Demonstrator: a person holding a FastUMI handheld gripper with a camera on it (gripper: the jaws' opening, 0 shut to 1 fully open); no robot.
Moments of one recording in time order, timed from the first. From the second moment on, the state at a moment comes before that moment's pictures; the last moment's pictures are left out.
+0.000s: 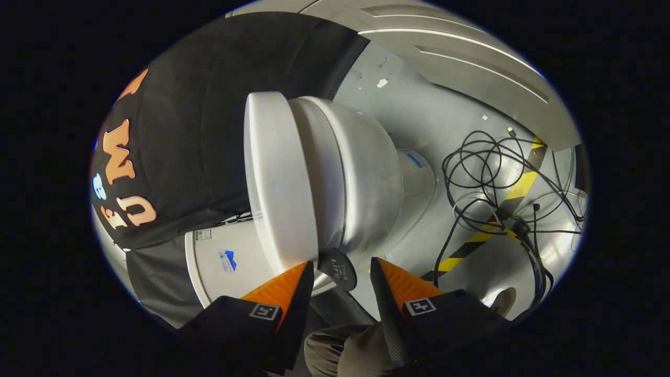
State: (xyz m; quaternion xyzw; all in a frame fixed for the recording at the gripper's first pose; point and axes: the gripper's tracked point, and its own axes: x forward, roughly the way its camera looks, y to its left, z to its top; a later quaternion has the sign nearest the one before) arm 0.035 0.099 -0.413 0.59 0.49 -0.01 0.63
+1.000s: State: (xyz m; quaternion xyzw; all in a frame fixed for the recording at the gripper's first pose) arm 0.048 0.087 -0.403 0.59 0.44 -0.01 0.67
